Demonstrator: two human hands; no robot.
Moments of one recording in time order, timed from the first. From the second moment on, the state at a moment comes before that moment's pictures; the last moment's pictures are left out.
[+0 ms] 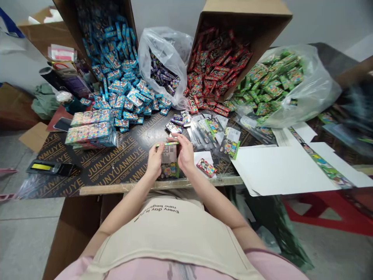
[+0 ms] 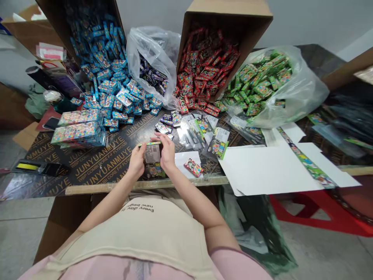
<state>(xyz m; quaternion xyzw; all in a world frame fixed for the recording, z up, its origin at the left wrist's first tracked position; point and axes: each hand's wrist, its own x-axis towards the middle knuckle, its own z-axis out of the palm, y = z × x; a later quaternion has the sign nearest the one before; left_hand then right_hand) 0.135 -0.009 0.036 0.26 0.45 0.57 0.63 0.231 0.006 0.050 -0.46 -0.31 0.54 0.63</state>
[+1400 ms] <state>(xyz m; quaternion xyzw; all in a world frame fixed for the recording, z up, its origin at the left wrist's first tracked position) 0.073 0.002 0.071 0.77 0.38 0.40 0.32 0.284 -0.008 0.064 -0.46 -0.56 0.50 0.47</state>
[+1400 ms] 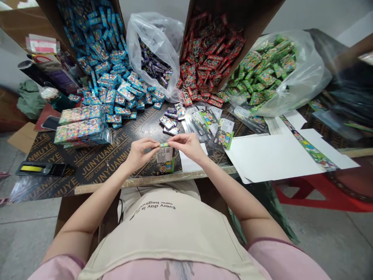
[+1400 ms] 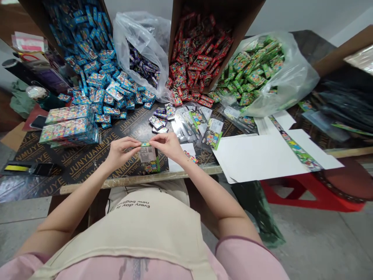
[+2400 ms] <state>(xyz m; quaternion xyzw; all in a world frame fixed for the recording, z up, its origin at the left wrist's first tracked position) 0.090 0.062 -0.019 0.77 0.54 0.24 0.24 0.398 -0.024 -0.036 -0.62 -0.69 0.18 0.32</state>
